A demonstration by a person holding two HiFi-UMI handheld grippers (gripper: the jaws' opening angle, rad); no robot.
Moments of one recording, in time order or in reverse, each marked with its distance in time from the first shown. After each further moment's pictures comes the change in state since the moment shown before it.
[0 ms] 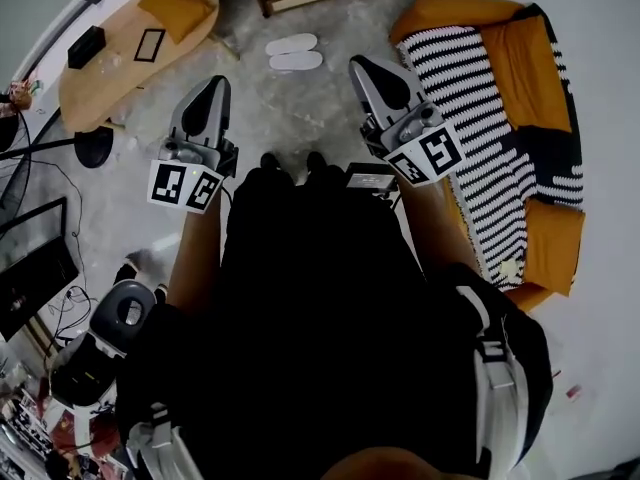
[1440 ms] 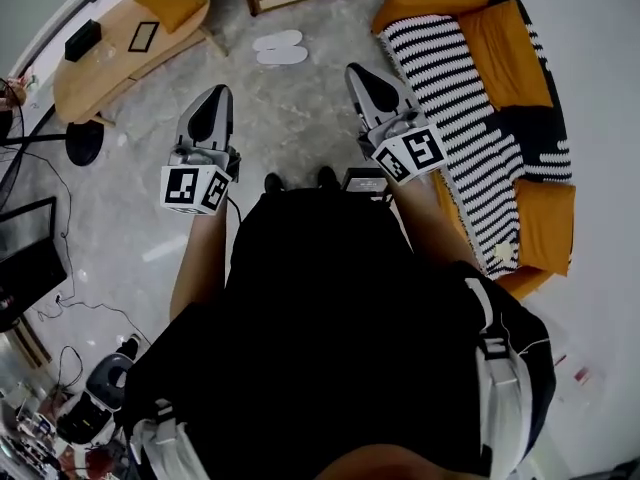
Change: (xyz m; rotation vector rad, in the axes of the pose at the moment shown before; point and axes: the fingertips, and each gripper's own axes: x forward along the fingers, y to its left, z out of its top) left arm -0.082 -0.113 -0.027 0.072 0.002 0.082; right arm -0.128 0.046 -0.013 -0.043 0.080 -0.107
